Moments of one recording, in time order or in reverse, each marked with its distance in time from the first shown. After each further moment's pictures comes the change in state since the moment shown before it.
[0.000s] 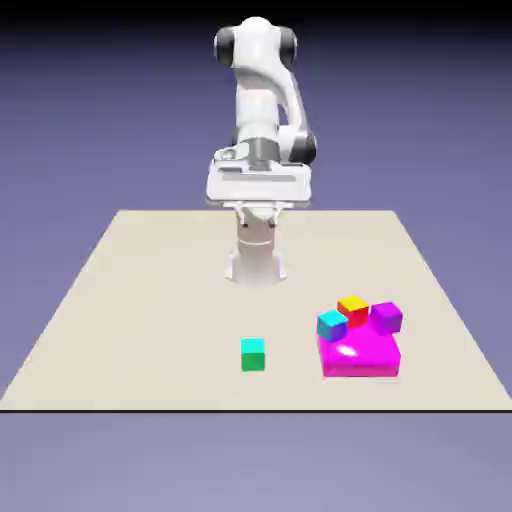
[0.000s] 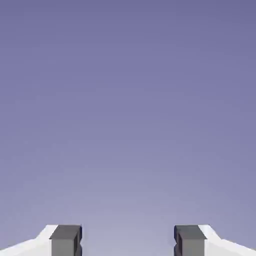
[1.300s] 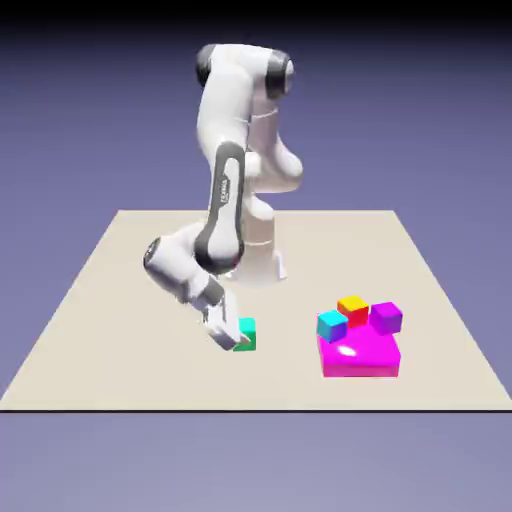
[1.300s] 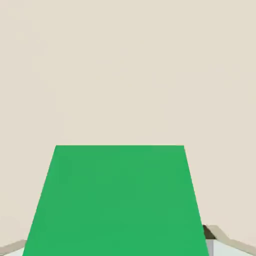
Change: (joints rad) arm -0.068 0.724 -0.134 0.295 0.890 -0.847 0.500
